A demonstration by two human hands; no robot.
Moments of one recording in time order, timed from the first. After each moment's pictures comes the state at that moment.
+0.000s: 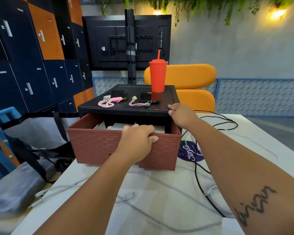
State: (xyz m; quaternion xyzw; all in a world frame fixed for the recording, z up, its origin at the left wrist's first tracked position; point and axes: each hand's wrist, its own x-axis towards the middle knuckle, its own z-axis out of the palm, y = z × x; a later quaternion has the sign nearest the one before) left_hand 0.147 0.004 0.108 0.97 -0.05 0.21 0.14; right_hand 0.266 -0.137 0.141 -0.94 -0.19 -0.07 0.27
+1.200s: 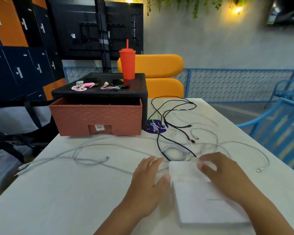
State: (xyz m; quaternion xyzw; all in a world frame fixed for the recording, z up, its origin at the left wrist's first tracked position) left_hand -0.008 -0.116 0.021 0.91 -0.10 0.05 0.40; right_hand 0.013 -0.324 0.061 -0.96 -0.02 -0.05 0.28
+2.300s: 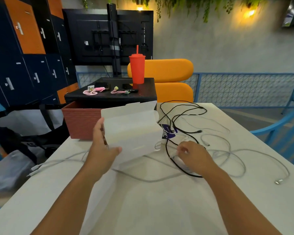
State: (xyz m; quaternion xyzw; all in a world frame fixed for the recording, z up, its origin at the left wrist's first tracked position) left_hand 0.030 -0.017 0.068 0.75 0.04 0.21 0.63; right_hand 0.098 -0.264 0.046 -0.95 -0.13 -0.07 0.28
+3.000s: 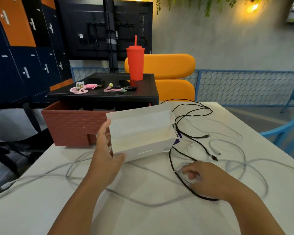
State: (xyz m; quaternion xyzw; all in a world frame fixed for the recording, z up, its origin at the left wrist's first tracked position) left_hand 0.089 -0.018 0.042 0.76 -0.02 0.22 0.61; right_hand 0.118 -0.282 0.031 -0.95 -0.20 0.06 0.24
